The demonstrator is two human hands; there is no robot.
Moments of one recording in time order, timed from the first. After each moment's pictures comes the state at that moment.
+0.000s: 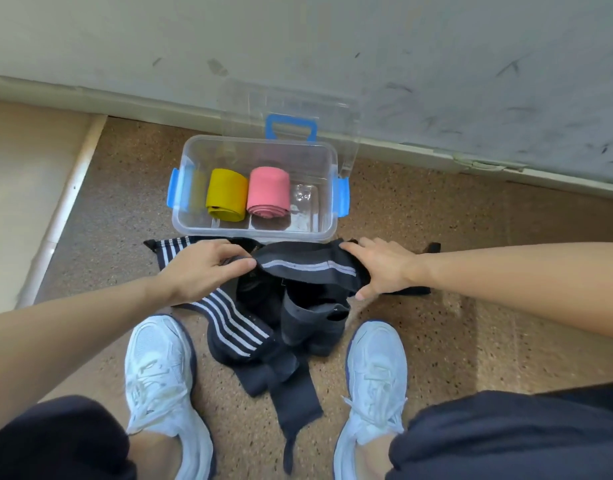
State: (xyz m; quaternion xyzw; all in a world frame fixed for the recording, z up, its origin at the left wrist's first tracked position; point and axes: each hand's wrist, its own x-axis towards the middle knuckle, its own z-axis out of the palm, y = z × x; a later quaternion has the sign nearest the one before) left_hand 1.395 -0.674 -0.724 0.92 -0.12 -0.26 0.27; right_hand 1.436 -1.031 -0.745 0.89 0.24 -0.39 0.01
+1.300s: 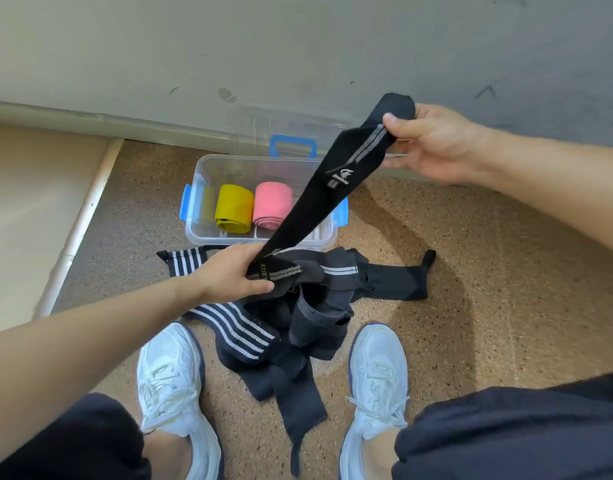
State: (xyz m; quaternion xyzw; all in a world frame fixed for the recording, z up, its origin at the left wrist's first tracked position) left_hand 1.398 -0.704 -0.697 0.91 -0.19 -0.25 0.26; right_hand 1.524 -1.034 -0.563 0.68 -0.02 -0.29 -0.67
